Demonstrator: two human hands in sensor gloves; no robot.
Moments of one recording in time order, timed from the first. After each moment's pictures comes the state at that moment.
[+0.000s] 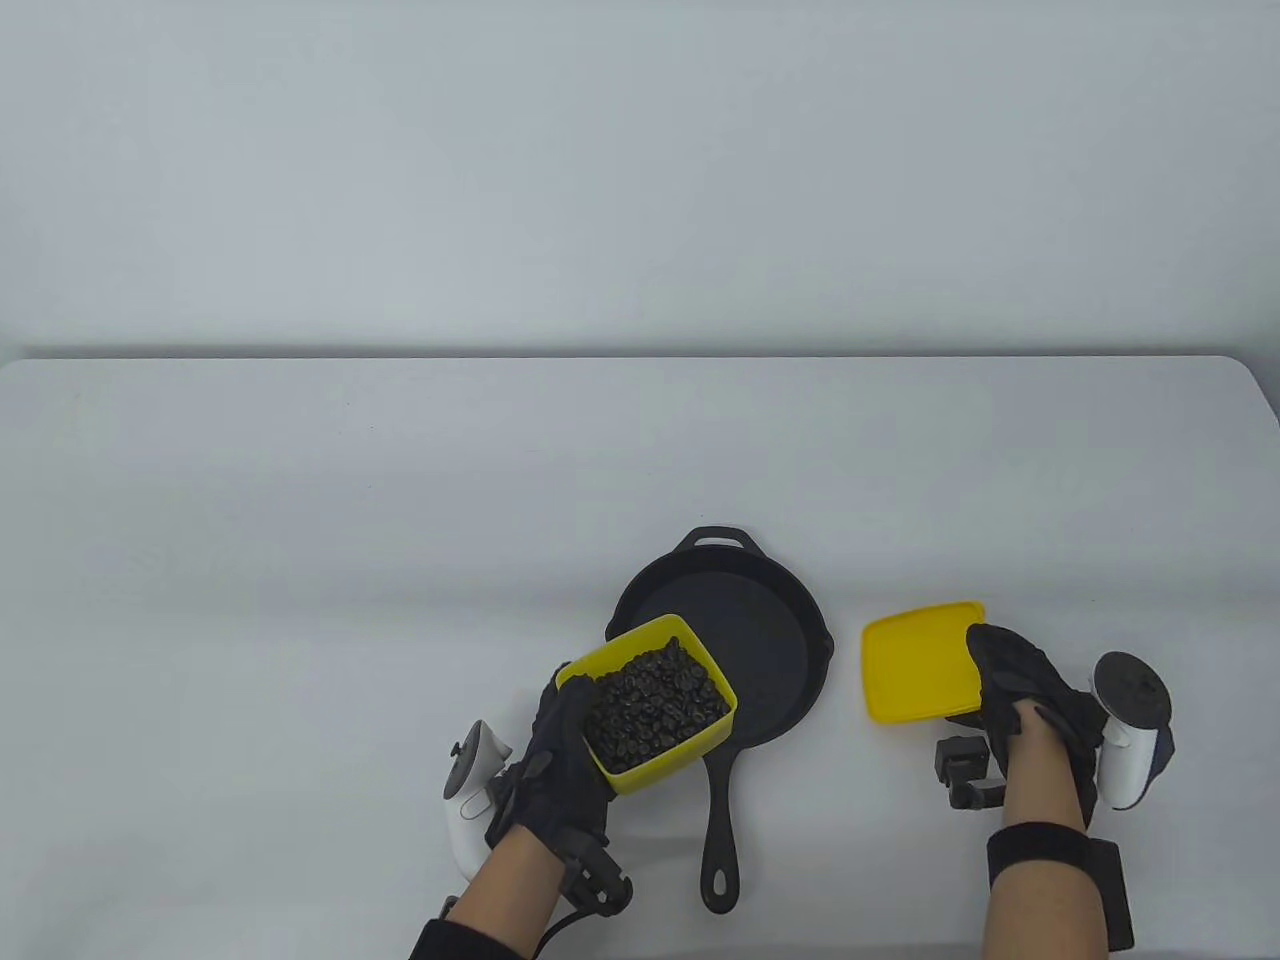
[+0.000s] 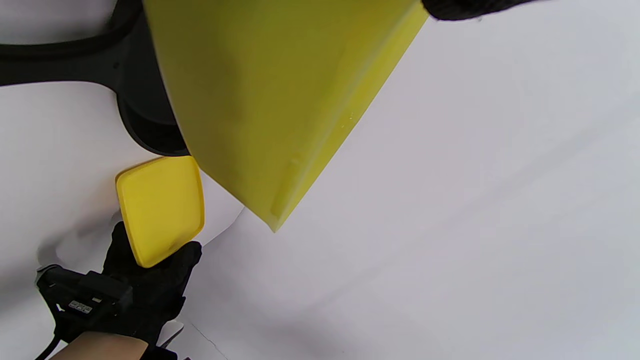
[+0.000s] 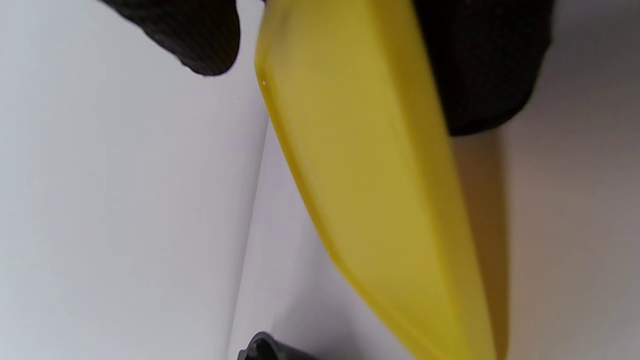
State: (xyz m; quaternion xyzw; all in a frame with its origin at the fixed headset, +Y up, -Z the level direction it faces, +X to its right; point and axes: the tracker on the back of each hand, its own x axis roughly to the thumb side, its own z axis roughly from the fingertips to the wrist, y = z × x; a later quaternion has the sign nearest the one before) left_hand -0.115 -0.790 -0.235 -0.23 0.02 0.87 0.43; right_hand 0.363 -0.782 -0.296 -0.22 0.00 0.78 0.59
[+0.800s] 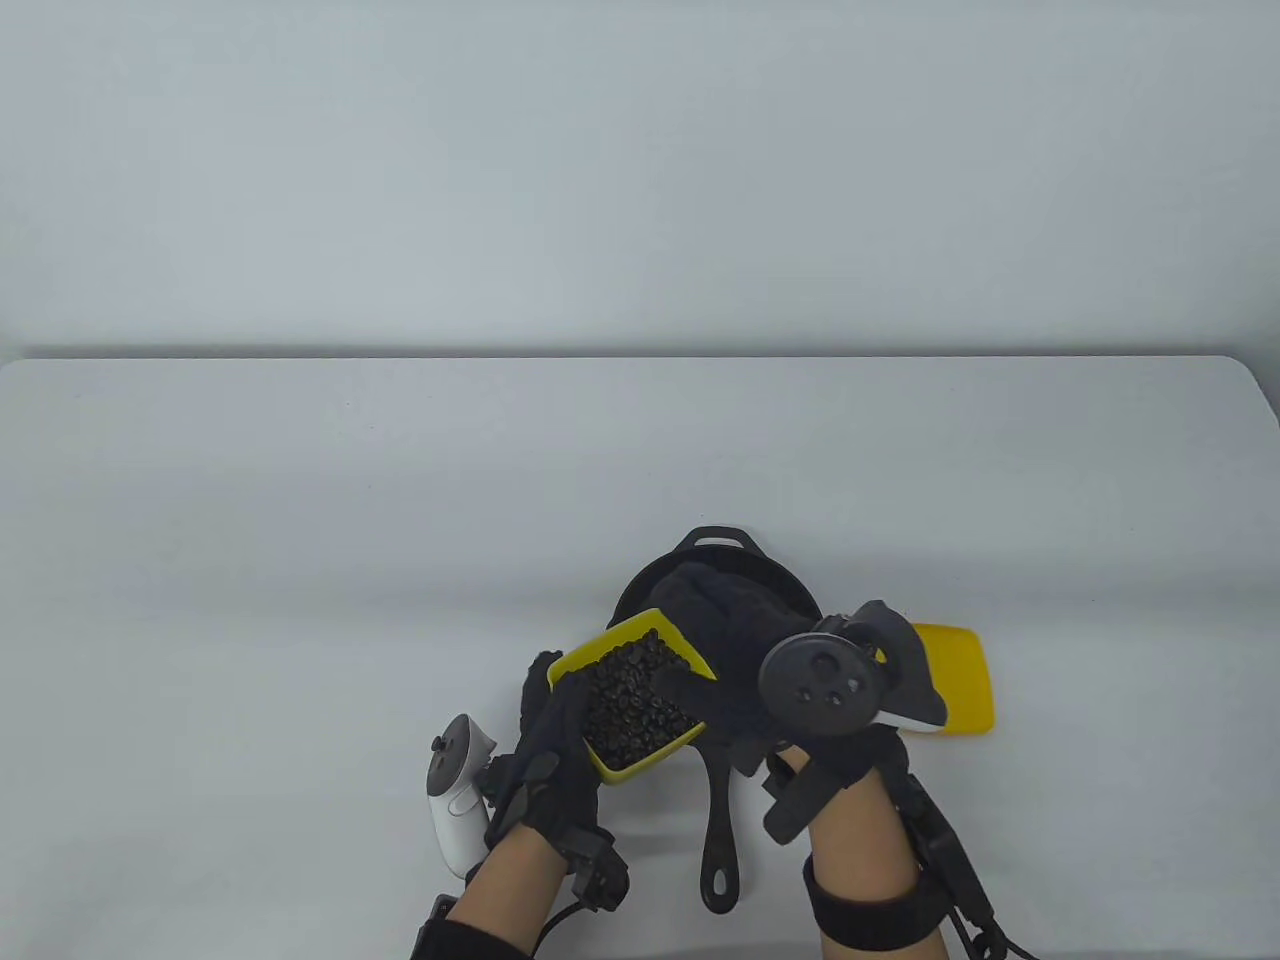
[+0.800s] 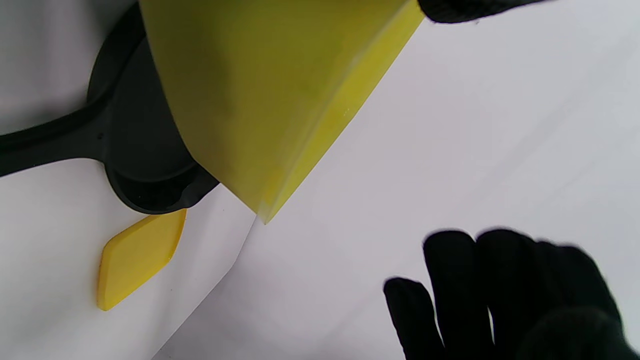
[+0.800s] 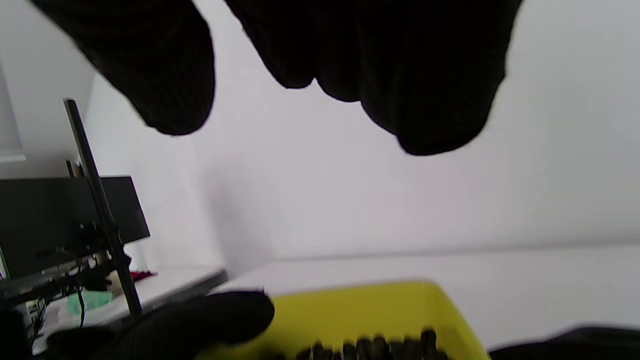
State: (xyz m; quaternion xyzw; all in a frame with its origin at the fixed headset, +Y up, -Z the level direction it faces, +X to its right) left_hand -0.126 -0.792 -0.242 -0.18 0.01 0.84 0.51; right_hand 0.086 -0.578 -0.265 0.34 -0.06 0.92 0.20
